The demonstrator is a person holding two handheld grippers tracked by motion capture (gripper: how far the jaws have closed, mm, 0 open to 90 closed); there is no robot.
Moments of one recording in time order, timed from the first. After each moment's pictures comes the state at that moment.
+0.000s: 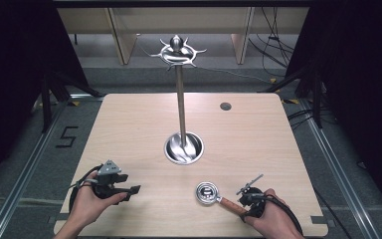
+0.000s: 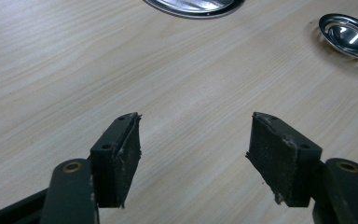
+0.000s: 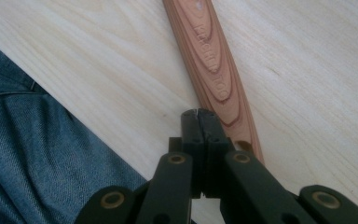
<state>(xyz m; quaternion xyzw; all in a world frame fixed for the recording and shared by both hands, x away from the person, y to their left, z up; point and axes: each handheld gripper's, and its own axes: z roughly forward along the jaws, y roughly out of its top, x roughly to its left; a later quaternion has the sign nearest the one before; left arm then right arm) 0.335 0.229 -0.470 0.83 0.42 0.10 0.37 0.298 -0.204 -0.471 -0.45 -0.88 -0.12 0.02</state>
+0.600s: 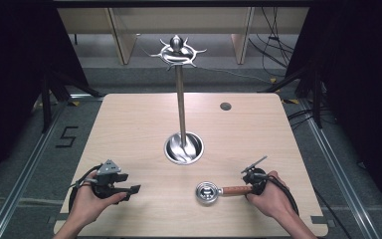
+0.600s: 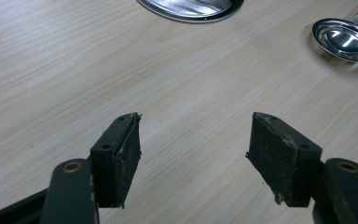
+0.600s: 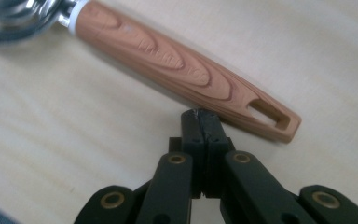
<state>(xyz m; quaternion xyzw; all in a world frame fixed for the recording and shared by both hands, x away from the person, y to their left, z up) 0.336 0.229 -0.469 0.82 0.42 0.10 0.37 0.353 -0.217 -0.472 -0.51 -0.85 -0.11 -0.02</state>
